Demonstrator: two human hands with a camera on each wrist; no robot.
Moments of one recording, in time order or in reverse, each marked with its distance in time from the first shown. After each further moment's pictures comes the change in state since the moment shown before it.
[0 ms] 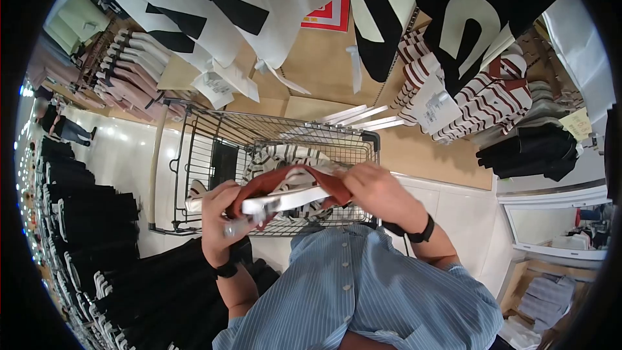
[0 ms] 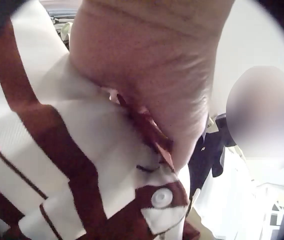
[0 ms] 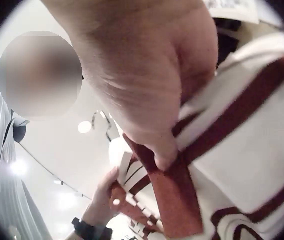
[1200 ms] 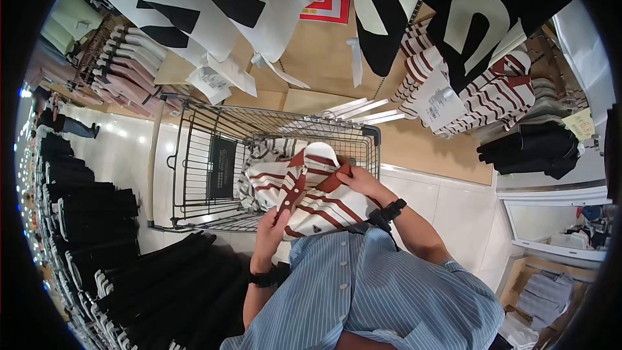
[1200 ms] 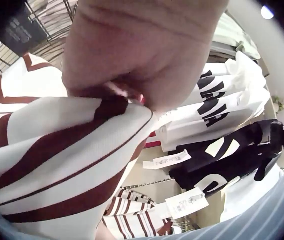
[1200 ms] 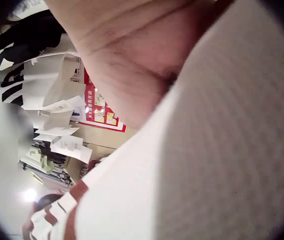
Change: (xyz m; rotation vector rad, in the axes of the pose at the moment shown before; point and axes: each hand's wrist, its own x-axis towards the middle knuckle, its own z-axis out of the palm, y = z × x) left_hand -0.098 -0.045 0.126 -0.552 0.067 -0.827; right_hand -0.069 0.096 0.174 0.660 -0.293 0.863
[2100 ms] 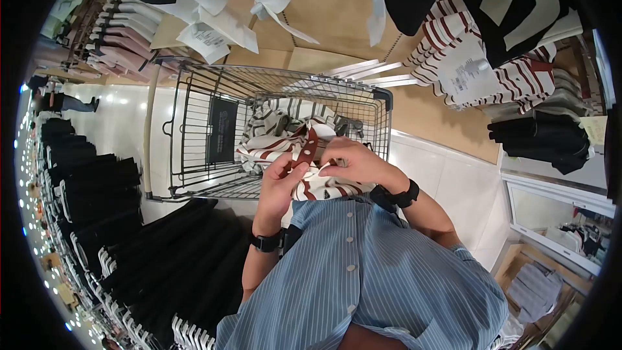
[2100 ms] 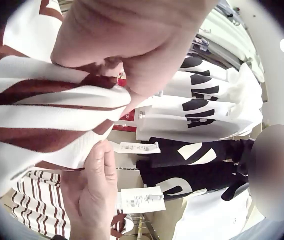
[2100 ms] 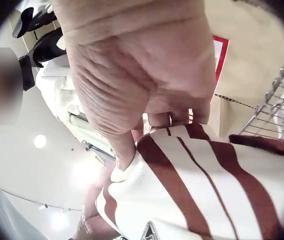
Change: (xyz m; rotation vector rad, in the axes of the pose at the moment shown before) left_hand 0.028 0.045 0.026 -0.471 -0.103 -0.060; right_hand -0.035 -0.107 -0.006 0.023 -0.200 -0.655
